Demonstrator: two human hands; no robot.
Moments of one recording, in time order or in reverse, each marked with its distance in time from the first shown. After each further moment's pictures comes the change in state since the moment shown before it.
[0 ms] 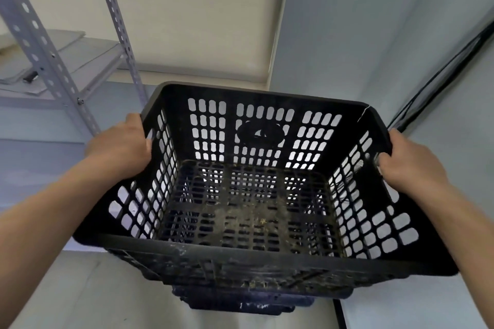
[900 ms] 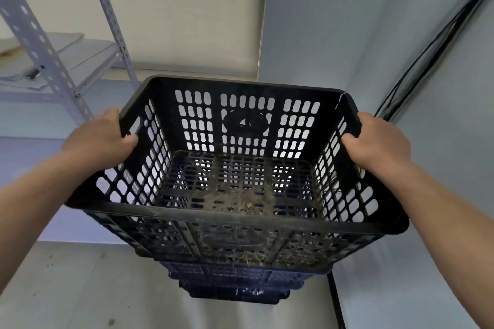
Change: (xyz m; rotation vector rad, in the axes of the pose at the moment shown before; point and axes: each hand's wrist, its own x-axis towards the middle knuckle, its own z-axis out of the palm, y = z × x) left_hand -0.042 0.000 -0.014 -0.071 0.078 0.024; right_hand -0.015 0.002 -0.012 0.035 0.058 -0.059
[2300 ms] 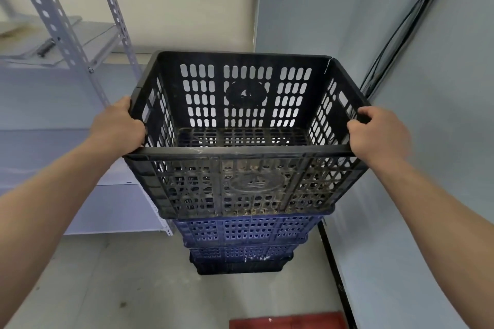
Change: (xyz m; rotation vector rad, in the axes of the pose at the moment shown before) left_hand -0.053 -0.039 0.010 -0.355 -0.032 -0.075; right_hand -0.132 -0.025 -0.003 0.317 0.139 0.250
